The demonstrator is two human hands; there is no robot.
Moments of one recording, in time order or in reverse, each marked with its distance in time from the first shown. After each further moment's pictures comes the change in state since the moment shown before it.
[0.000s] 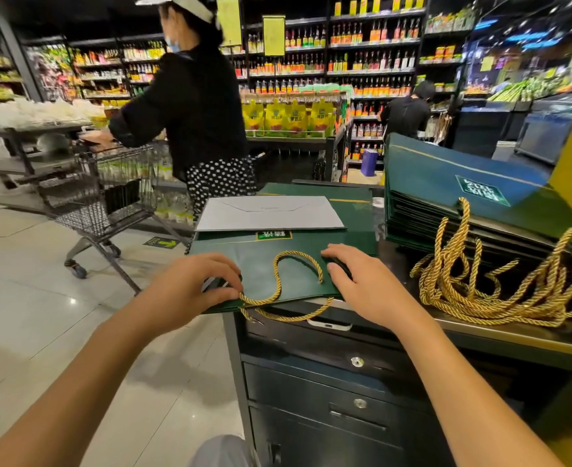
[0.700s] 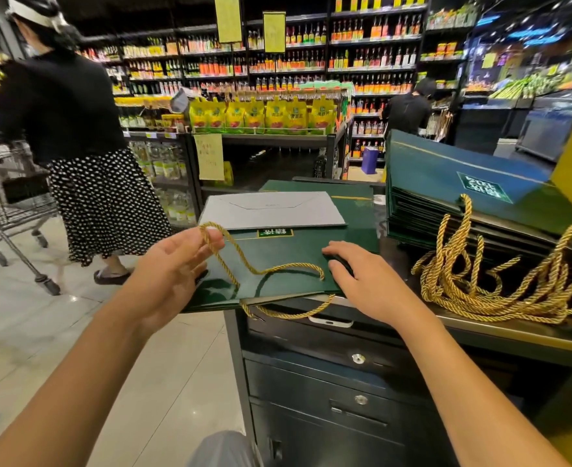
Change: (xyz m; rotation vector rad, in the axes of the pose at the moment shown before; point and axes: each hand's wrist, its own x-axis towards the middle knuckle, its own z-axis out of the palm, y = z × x) left_hand -0.002 0.000 0.001 -1.228 0.277 -0.272; right_hand 0.000 0.001 -0.001 0.011 -0.014 0.013
